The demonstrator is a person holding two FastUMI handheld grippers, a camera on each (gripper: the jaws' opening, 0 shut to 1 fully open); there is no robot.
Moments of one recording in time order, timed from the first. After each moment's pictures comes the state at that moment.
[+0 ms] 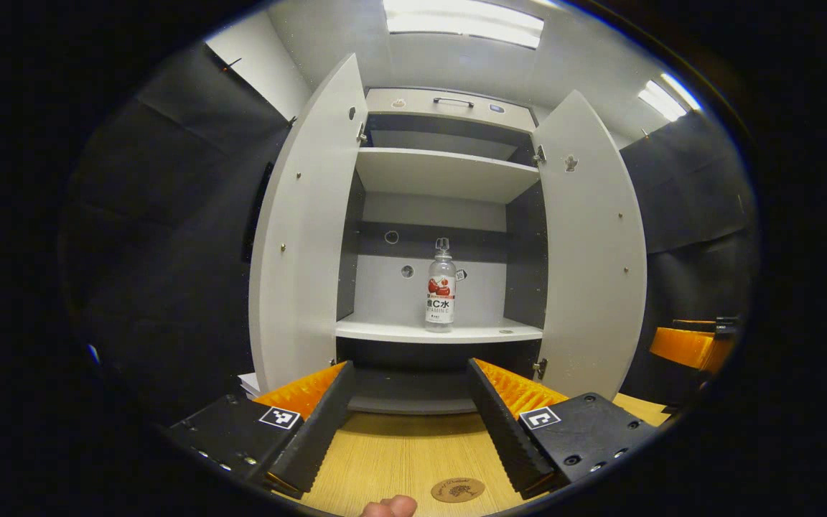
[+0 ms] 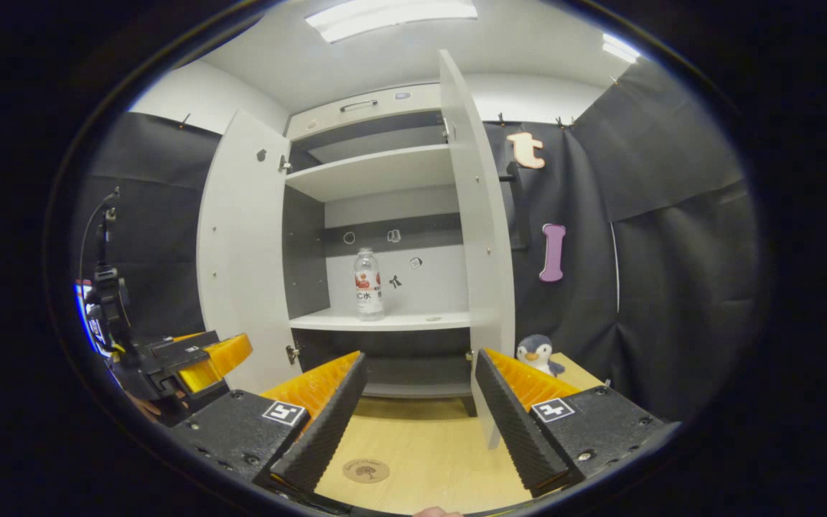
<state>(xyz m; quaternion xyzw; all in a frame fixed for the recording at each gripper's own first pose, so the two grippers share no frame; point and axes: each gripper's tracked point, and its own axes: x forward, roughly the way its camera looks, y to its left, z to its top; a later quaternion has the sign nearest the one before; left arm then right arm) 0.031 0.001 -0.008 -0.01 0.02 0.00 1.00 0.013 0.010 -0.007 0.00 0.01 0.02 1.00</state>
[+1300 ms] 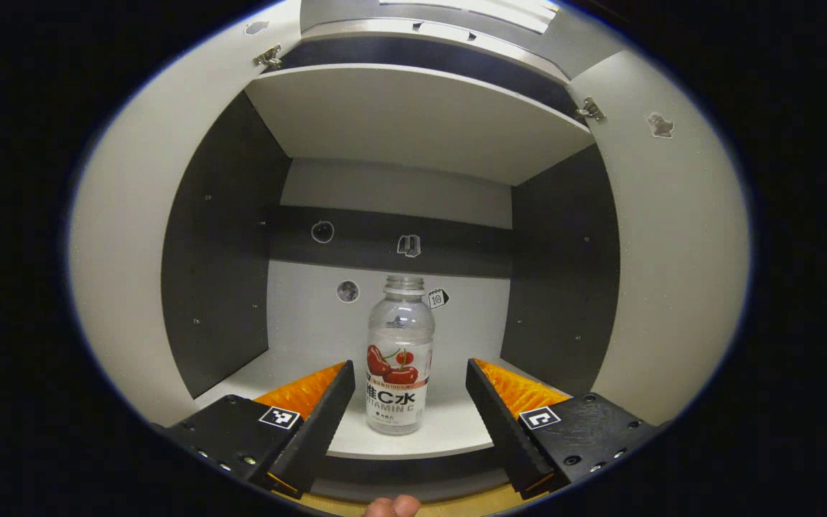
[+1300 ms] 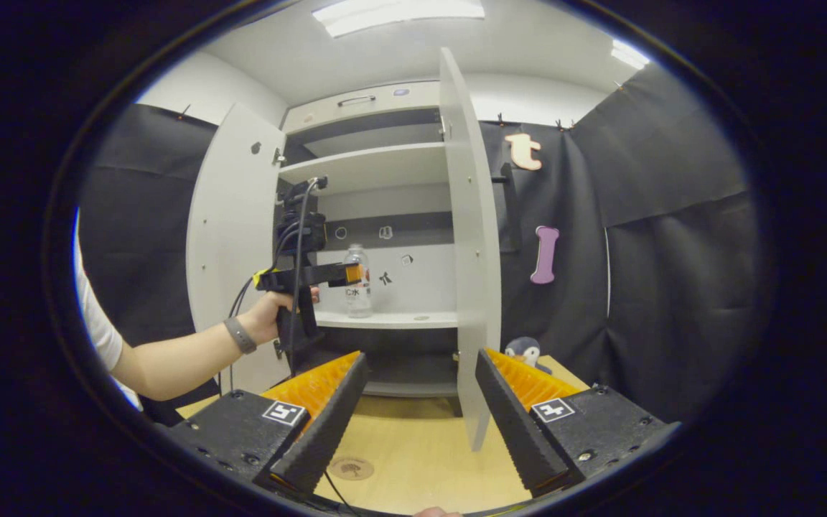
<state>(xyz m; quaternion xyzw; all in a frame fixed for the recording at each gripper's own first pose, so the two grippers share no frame) 0.353 -0.054 0.006 -0.02 0.05 -0.06 1.00 0.018 -0.009 -0.011 -0.02 0.02 -0.01 1.00</state>
